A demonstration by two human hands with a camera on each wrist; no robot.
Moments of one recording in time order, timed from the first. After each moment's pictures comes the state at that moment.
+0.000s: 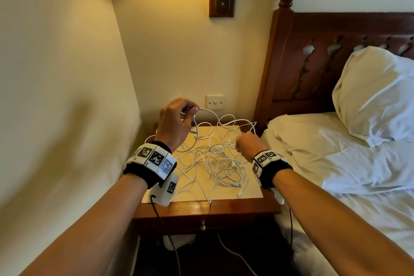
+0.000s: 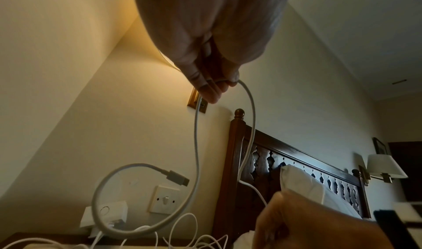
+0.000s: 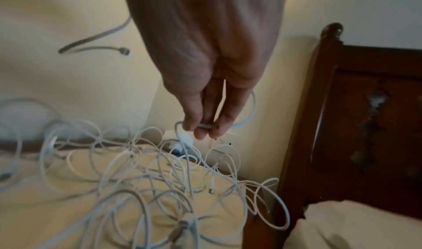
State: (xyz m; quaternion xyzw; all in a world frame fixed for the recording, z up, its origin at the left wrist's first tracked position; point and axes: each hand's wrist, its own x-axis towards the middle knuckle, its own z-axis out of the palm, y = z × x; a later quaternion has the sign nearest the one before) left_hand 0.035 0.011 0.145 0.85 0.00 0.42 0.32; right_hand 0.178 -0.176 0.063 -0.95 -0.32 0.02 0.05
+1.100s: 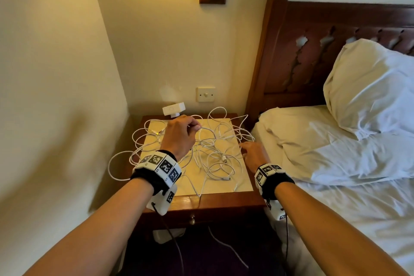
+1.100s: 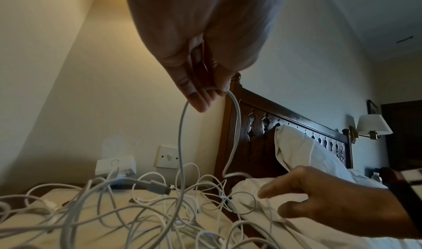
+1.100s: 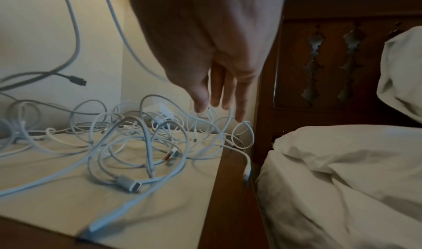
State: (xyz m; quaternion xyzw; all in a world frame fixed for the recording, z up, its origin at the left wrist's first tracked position) left_hand 0.058 -0.012 0.085 0.90 0.04 0.32 0.31; right_hand 0.189 -0.225 -0.013 -0.95 -0.24 -0.01 0.19
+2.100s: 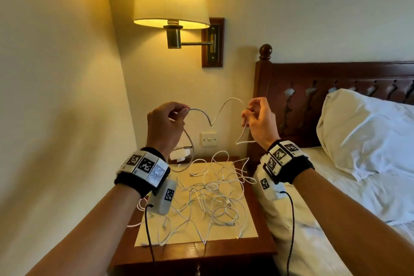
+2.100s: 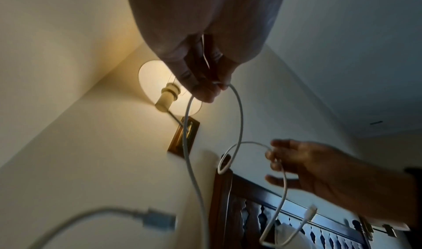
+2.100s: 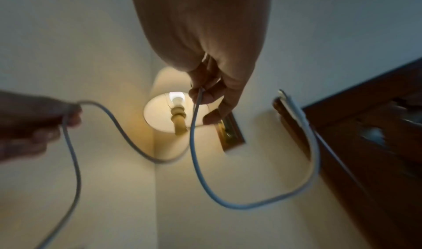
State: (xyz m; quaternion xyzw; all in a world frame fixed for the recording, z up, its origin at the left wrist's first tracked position) left_hand 0.024 -0.010 0.244 0.80 0.04 0.48 0.36; right_hand 0.168 -0.210 0.223 -0.72 -0.30 -0.20 0.60
